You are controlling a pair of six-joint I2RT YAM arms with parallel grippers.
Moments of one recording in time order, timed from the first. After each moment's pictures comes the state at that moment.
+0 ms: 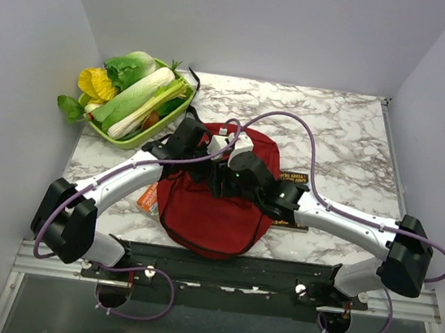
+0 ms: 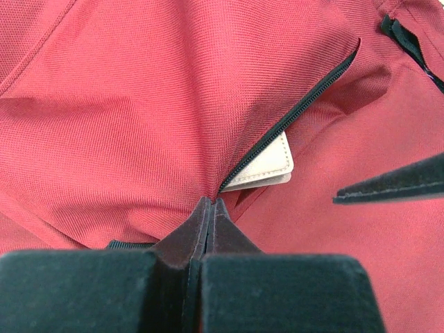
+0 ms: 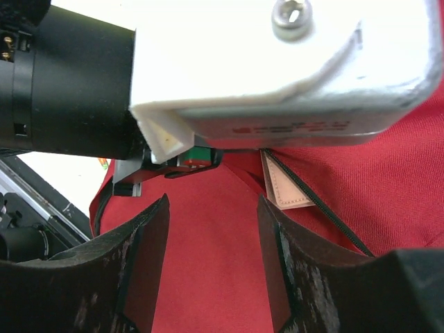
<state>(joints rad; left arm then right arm) -0.56 1.39 0.97 -0.42 0.36 0.28 1.08 1.45 1.09 -0.19 0.27 0.49</state>
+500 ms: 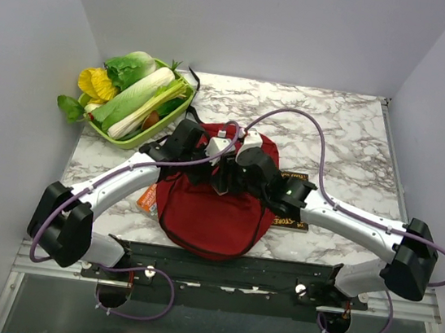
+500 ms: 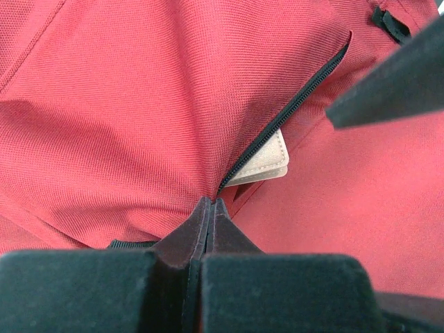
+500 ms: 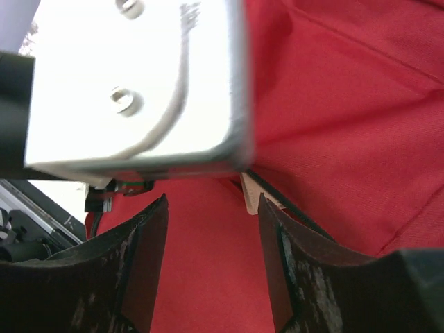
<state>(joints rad) -0.56 1.36 0.96 -0.44 0.38 0.30 1.04 1.43 1.10 -0.23 0.28 0.52</state>
